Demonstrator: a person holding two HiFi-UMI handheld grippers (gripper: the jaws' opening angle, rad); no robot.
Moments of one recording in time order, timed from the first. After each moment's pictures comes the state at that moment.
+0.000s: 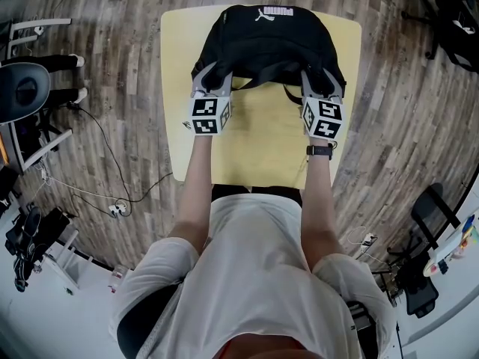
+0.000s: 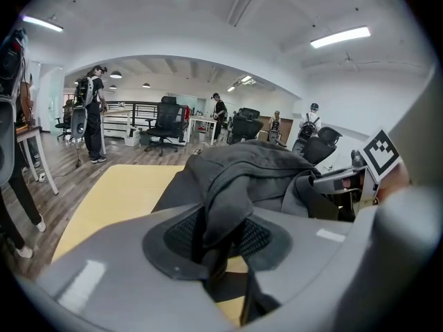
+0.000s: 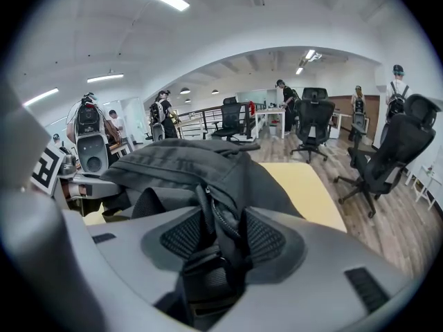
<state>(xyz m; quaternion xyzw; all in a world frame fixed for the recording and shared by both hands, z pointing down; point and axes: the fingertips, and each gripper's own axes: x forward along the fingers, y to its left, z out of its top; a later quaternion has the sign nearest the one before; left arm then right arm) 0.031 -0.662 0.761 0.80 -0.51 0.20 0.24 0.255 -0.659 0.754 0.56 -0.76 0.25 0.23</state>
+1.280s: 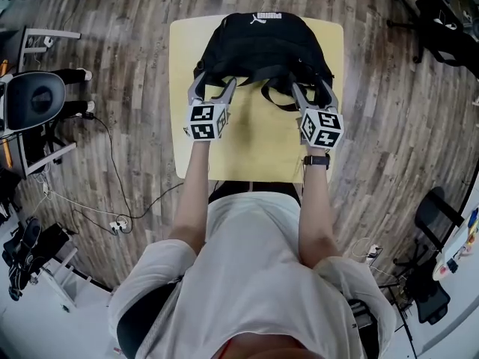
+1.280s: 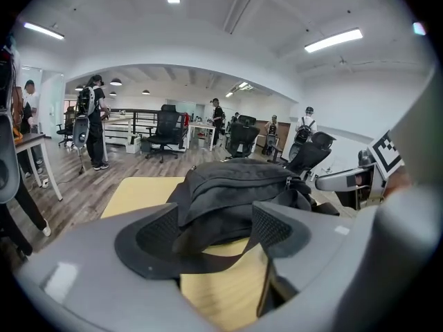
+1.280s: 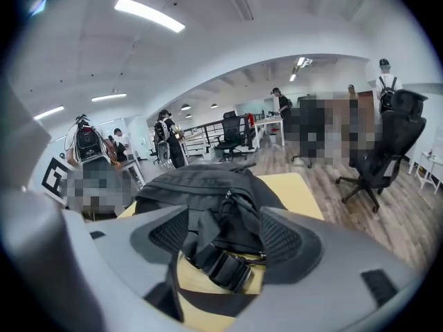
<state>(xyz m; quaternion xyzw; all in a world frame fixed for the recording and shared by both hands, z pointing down) 0.023 -0.622 0.712 0.81 -0.51 0.19 0.22 0.258 -0.605 0.694 0.56 -0.77 0.25 0.17</state>
